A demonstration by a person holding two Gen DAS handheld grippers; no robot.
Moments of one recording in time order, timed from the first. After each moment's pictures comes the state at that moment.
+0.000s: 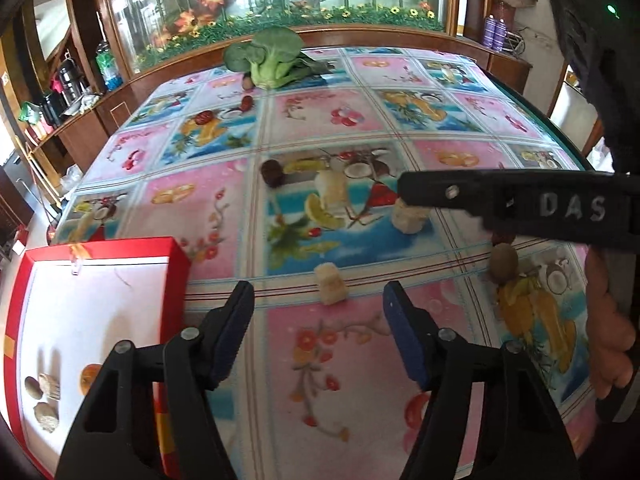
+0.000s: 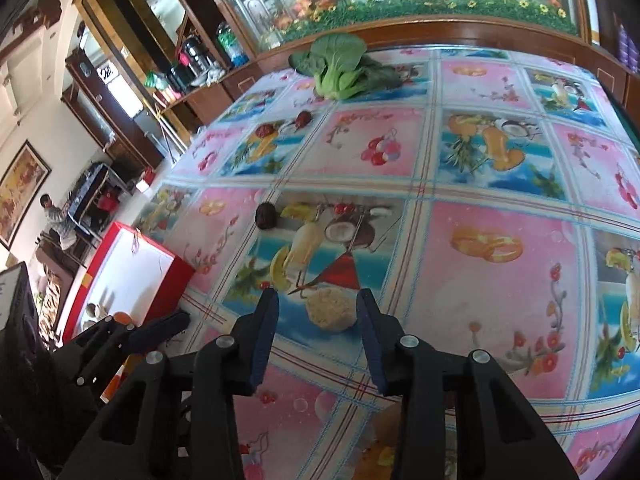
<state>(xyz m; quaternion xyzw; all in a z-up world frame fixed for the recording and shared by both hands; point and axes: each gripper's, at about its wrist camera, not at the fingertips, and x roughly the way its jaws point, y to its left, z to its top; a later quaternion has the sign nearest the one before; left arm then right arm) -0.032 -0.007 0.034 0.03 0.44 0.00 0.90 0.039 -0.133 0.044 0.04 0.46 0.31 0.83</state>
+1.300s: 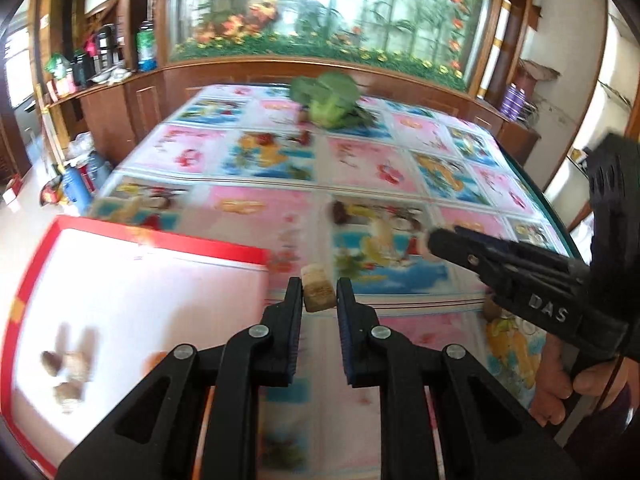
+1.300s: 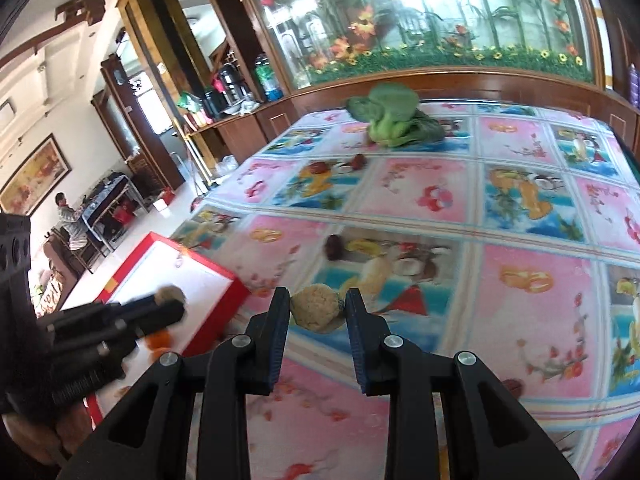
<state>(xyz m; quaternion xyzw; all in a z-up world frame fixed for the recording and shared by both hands) -0.071 0.074 0.081 -0.07 0.39 0.02 0.92 -0.004 -0.100 0.070 0.04 0.37 0.35 0.86</state>
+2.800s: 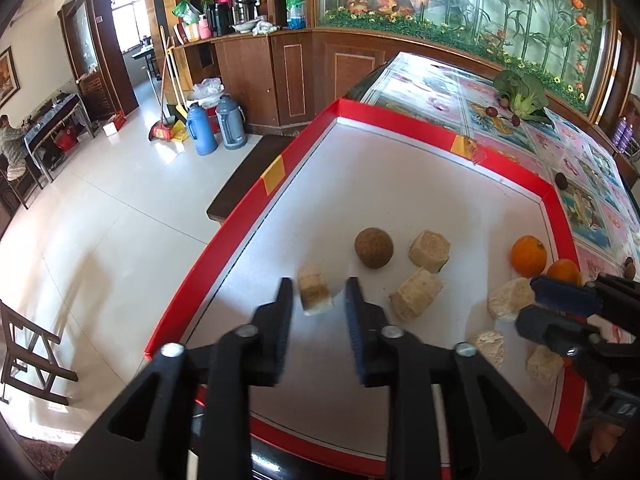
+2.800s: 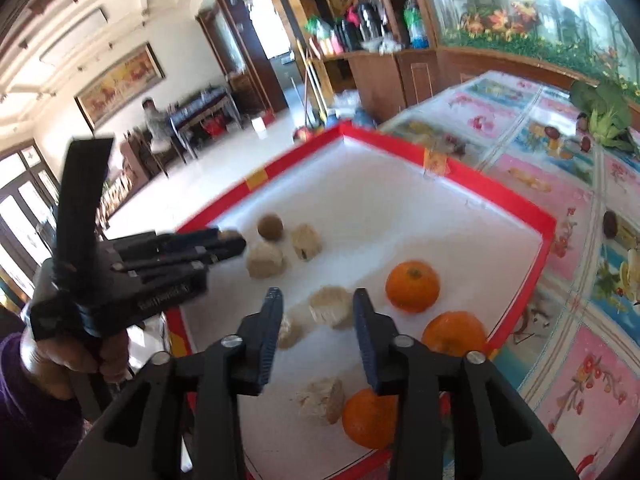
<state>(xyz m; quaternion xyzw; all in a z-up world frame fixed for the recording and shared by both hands) -0.197 0.251 0.034 -0.10 0.42 0.22 0.88 -0.114 0.070 0.046 -0.06 0.38 0.52 0.76</state>
